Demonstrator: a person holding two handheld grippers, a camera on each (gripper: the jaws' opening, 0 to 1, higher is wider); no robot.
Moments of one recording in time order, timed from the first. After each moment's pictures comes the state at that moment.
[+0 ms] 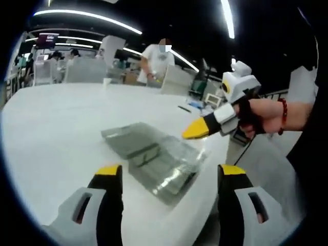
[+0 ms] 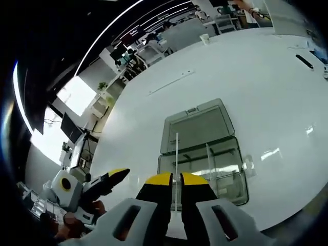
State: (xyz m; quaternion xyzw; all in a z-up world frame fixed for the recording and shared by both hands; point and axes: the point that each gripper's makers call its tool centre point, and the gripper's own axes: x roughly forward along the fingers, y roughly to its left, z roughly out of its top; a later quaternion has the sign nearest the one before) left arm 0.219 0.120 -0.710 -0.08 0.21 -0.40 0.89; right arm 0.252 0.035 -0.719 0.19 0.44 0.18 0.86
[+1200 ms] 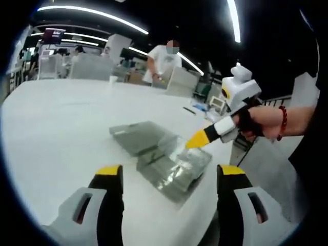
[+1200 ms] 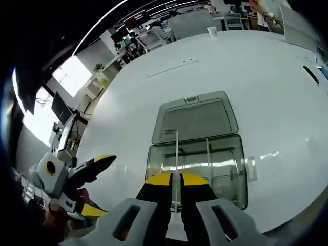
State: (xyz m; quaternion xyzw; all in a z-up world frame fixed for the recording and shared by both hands) left arm 0.227 0.133 -0.719 -0.10 0.21 -0.38 0.89; right arm 0.252 0.044 -0.744 0.11 0.48 0.18 0.85
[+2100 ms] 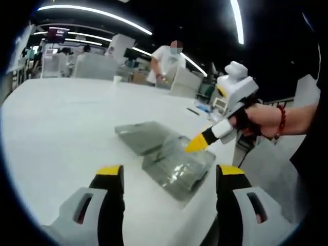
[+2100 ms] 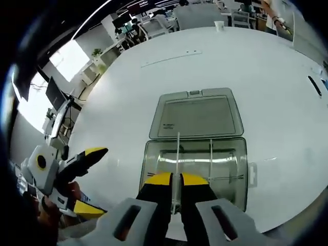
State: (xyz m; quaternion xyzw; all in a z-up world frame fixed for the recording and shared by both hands) left arm 0.227 0.144 -0.720 -0.11 0.21 -0.37 0.90; right arm 0.253 0.049 -0.752 0.06 0.51 0.18 0.84
